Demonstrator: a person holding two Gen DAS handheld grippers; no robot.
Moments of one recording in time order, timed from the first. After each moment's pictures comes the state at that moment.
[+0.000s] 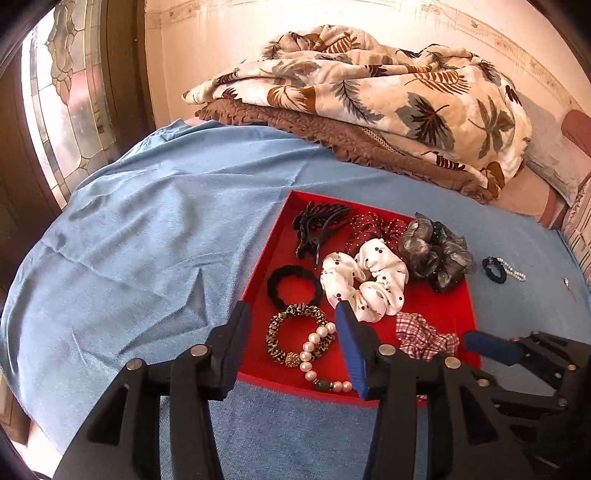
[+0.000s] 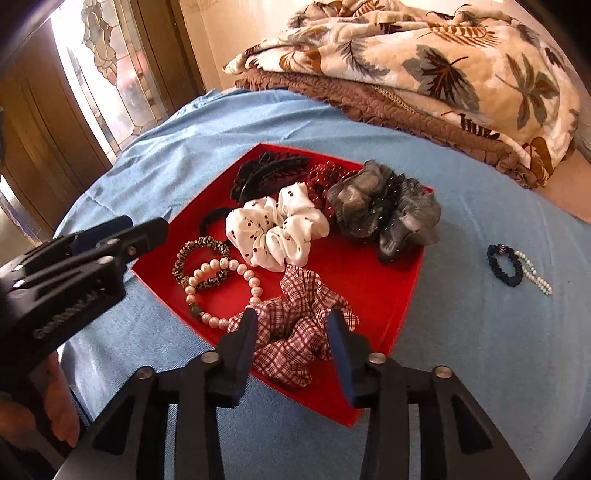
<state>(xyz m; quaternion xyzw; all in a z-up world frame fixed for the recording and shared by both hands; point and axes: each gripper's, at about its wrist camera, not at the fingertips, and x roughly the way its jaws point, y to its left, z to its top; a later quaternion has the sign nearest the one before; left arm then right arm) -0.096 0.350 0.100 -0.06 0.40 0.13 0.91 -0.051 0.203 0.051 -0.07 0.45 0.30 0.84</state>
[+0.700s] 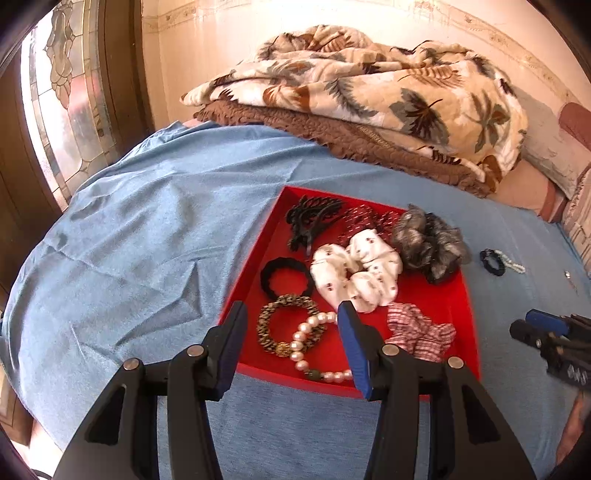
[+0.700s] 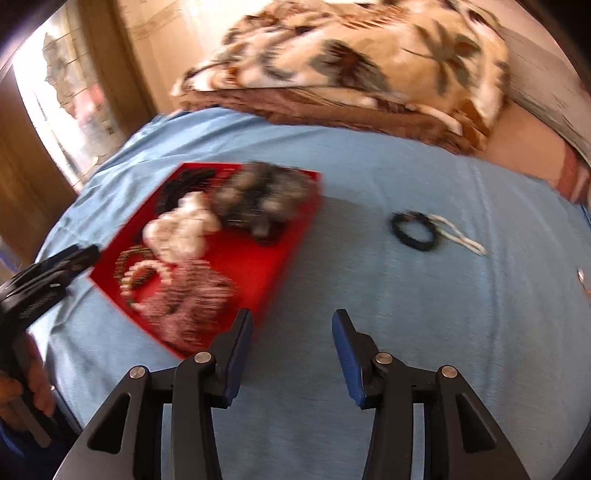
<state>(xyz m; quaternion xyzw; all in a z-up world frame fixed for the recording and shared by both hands) -0.105 0.334 0.100 -0.05 0.39 0.12 0.91 -0.031 0.096 0.050 -0.03 0.46 0.22 0.86</state>
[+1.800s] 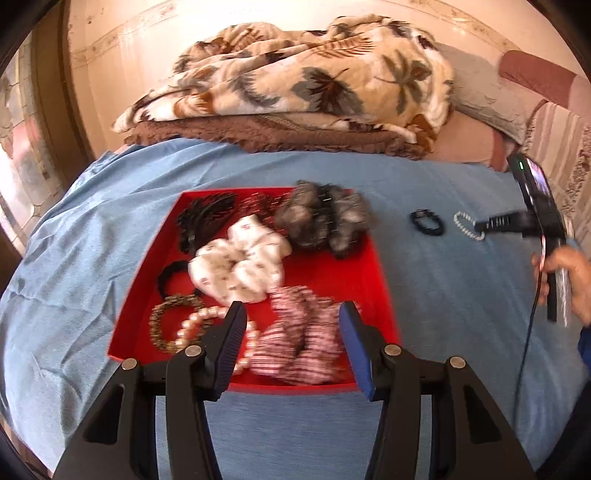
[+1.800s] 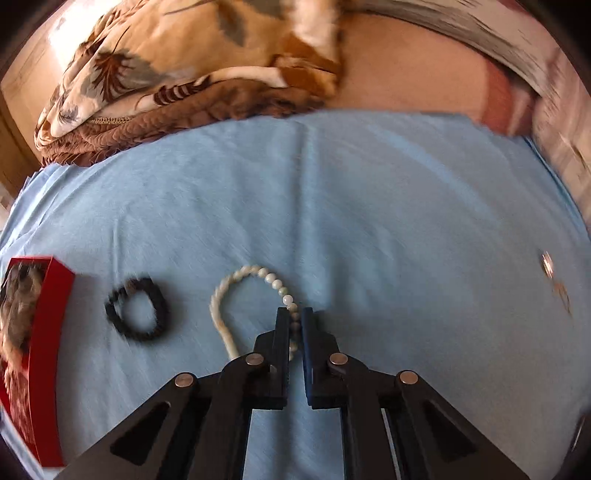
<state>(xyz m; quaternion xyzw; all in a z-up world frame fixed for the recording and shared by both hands) -0.089 0.242 0.091 0.01 0.41 0.02 0.91 0.120 -0.060 -0.004 0.03 0.50 0.06 0.86</state>
